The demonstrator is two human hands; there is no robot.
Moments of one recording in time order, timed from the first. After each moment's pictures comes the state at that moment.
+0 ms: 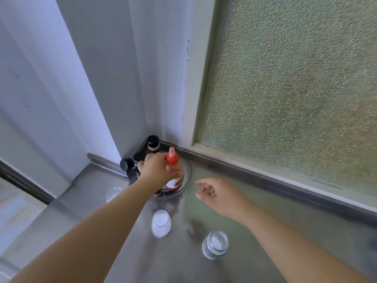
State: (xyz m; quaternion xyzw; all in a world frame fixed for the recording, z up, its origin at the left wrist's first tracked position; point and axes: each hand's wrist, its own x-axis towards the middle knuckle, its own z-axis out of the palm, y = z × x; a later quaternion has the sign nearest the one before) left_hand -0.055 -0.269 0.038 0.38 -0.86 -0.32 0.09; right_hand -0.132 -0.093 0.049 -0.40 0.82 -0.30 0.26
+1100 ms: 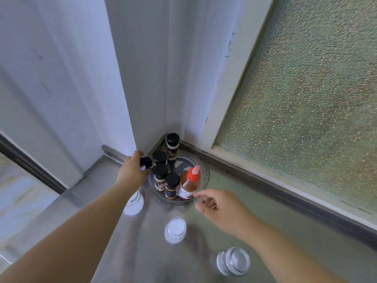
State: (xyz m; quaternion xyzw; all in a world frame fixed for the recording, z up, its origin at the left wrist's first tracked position) left_hand -0.005 -0.365 -0.026 0.47 -0.83 -0.29 0.08; right_hand -0.108 -0.133 0.039 -0.43 0.80 -0.29 0.30
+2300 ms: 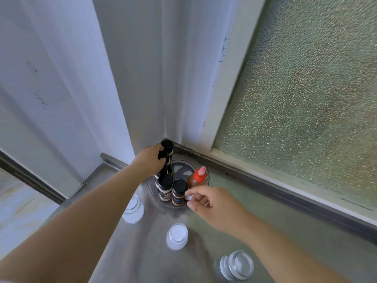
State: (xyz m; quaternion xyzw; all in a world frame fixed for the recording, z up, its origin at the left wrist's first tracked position) left_hand -0.053 -0.374 0.015 0.36 -0.89 -0.27 -0.01; right_hand -0.102 -0.150 0.056 -0.44 0.78 -0.32 0.30
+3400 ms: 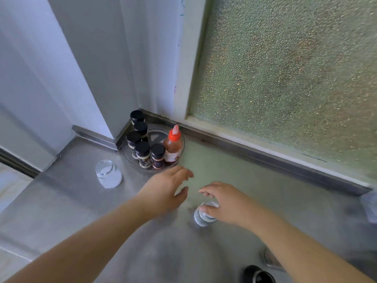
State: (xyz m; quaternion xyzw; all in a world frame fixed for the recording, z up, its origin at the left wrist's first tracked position) left_hand 0.004 -0.202 0.009 0.04 -0.95 -0.30 0.11; right_hand -0.107 -0.033 0.026 -0.47 0.83 -0.12 0.29
